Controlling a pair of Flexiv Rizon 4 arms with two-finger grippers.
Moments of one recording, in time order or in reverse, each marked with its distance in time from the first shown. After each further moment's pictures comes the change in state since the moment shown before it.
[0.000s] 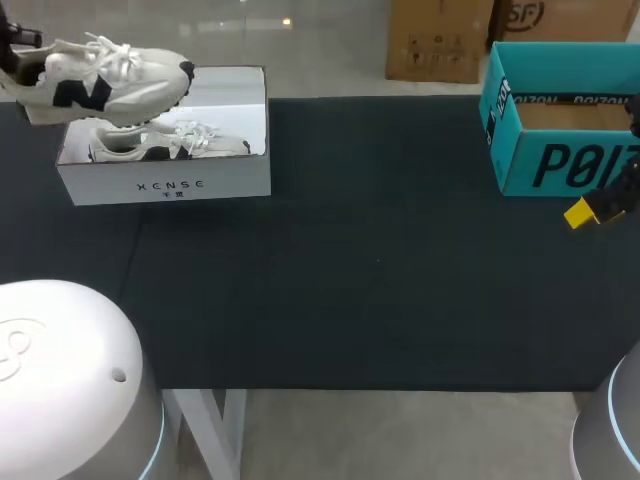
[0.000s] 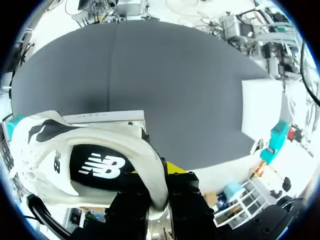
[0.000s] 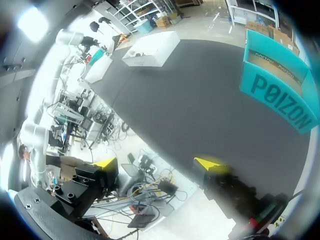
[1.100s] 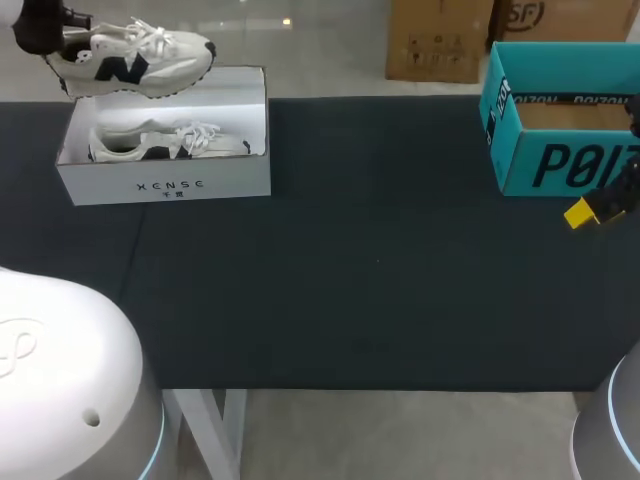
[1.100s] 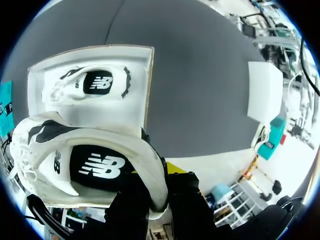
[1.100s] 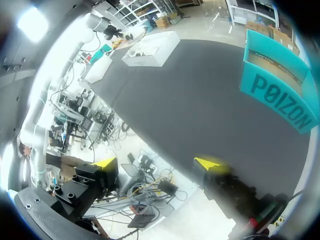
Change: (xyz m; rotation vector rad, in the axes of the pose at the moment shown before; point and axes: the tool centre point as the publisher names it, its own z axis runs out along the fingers) left arm -0.023 0.130 0.120 0.002 0.131 -0.071; right arm 0.000 0.000 0.000 0.000 0.000 0.000
